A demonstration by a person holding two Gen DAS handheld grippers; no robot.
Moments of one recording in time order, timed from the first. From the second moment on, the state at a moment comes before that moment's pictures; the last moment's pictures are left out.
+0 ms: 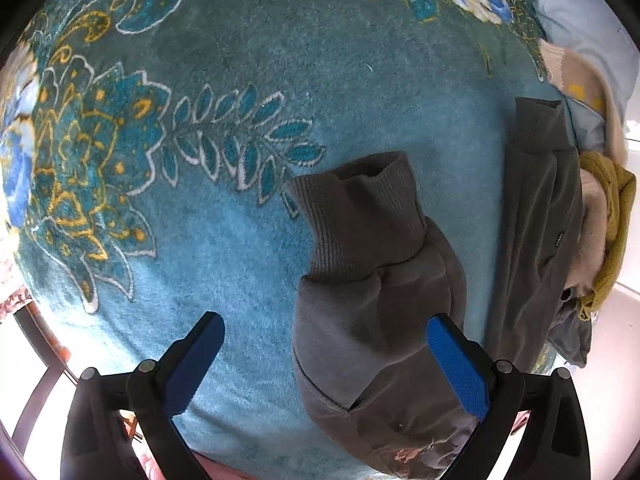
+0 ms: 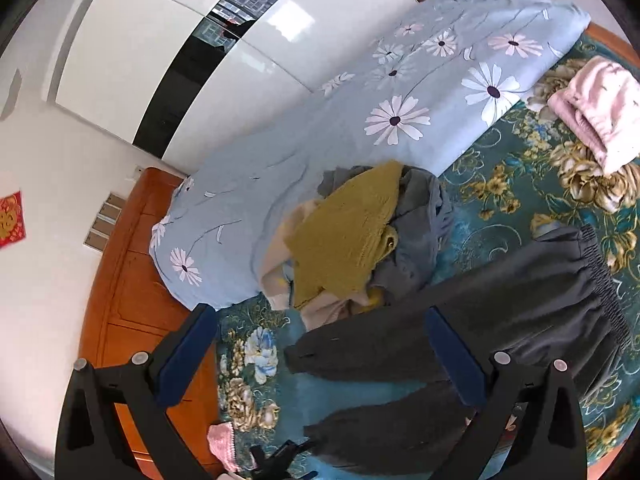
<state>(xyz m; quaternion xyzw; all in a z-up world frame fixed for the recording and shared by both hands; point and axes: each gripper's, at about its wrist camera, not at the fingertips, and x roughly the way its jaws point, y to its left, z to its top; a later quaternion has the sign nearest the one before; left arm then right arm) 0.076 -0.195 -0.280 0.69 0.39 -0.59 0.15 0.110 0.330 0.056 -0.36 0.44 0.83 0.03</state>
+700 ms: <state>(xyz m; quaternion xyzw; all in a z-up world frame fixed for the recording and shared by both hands) 0.083 -0.139 -0.309 0.70 0.41 -0.57 0.15 0.144 0.363 0.017 -0.37 0.46 0.80 0.05</state>
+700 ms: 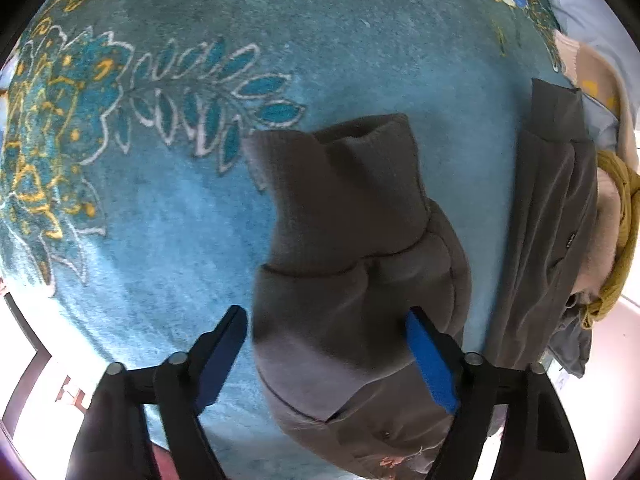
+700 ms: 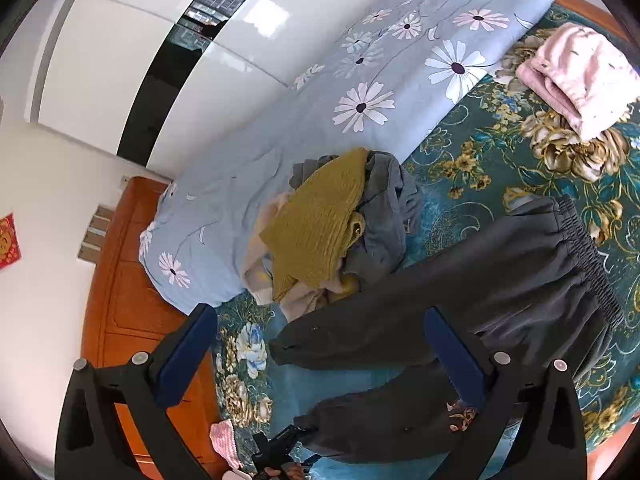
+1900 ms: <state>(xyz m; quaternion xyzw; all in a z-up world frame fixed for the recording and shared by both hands) 0.072 -0.040 -0.233 0.70 0.31 -0.61 0.21 0.316 0.505 -0.290 -0.48 0.64 0.51 0.30</state>
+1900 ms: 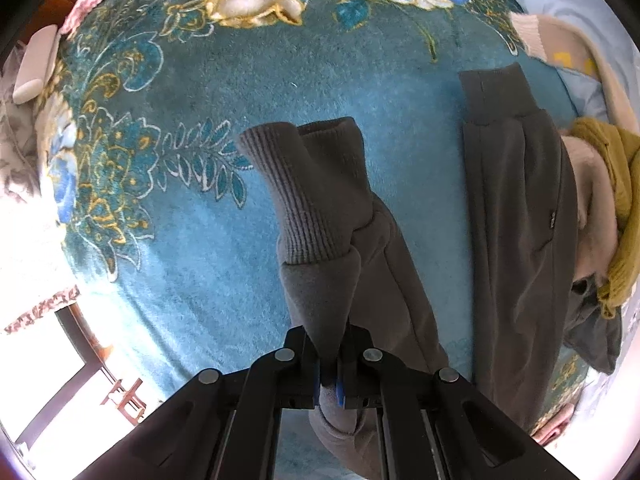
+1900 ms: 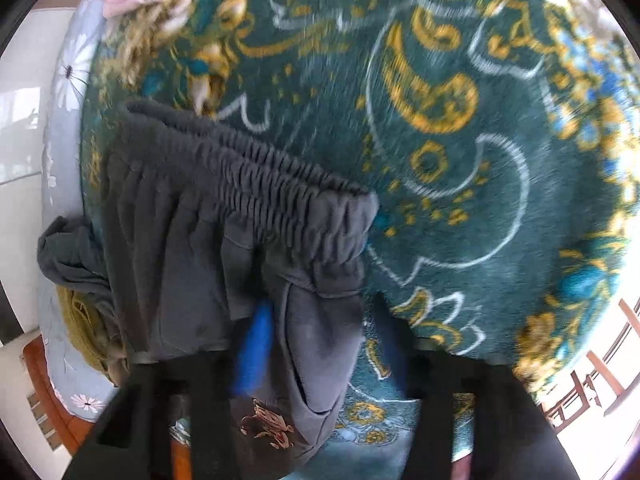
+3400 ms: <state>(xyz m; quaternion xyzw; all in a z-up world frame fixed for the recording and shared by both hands) -0.114 -0.184 -0.257 0.62 0.41 -0.66 0.12 0.072 0.518 -0.129 -0.47 0.55 0.65 0.23</state>
